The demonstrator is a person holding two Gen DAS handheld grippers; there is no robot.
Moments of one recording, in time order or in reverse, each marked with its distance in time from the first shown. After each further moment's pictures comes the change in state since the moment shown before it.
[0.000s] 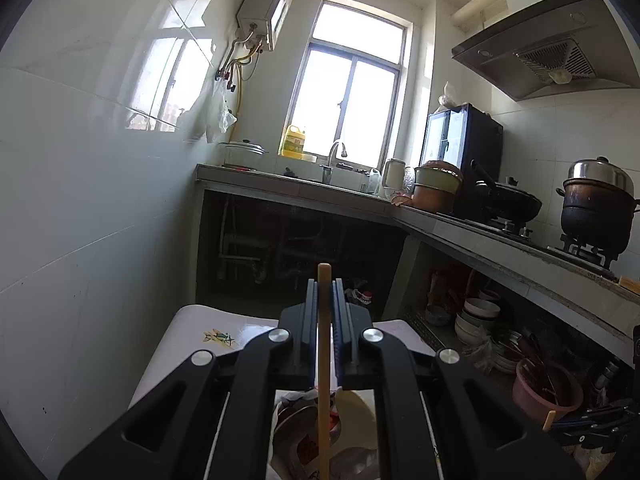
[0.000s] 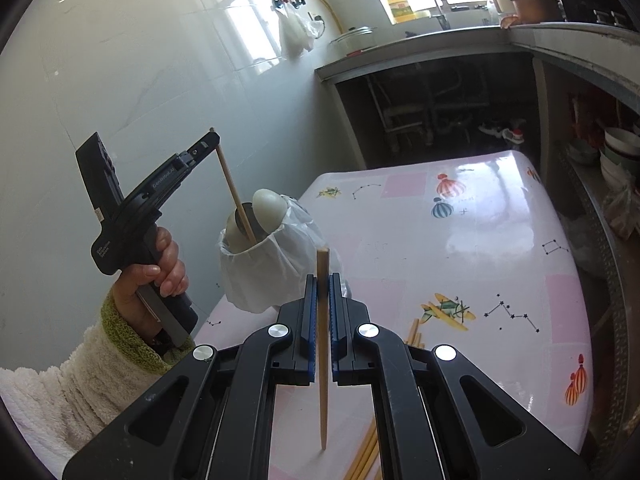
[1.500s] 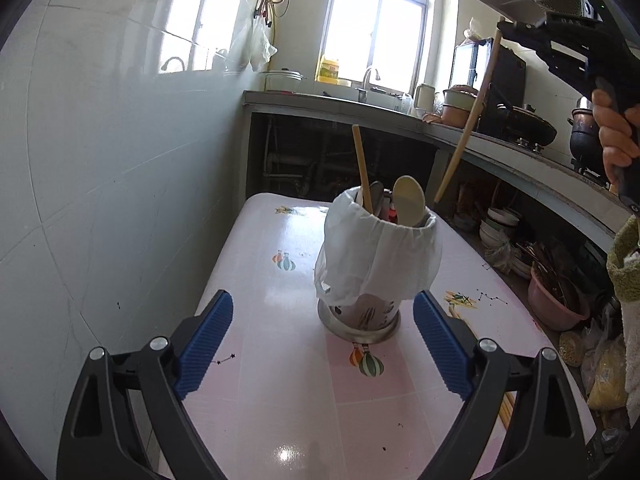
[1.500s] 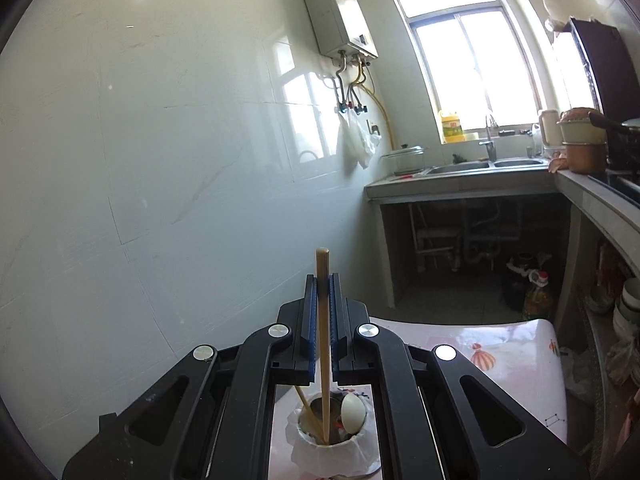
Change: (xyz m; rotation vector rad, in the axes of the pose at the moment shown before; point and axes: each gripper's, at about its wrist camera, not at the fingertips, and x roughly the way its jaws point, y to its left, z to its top) left arm -0.149 0.044 -0.092 0.000 0.291 0.133; right arm -0.018 0.112 0.147 -0.189 -0.332 0.050
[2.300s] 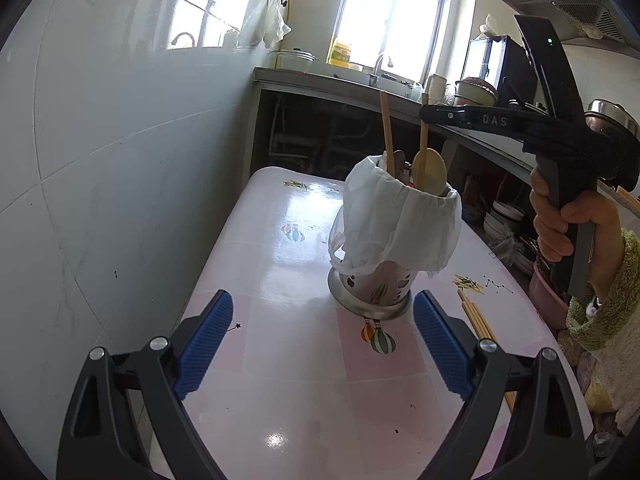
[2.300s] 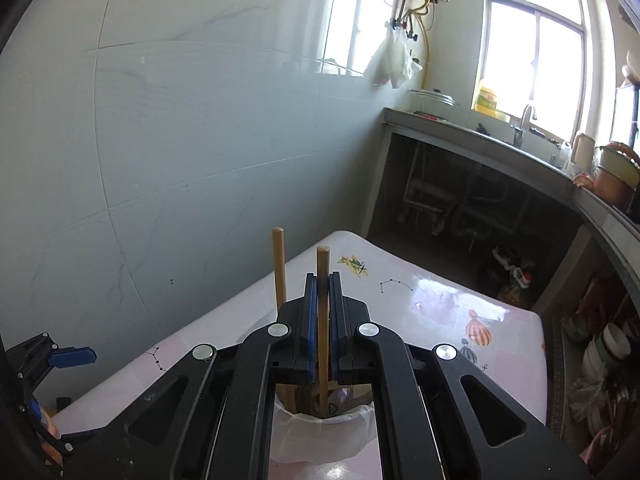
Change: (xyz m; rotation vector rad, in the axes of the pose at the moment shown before) left arm 0.008 0.015 -0.018 -0.052 0.047 -0.006; right arm 0.102 0.040 -0.121 -0.353 0.273 -0.123
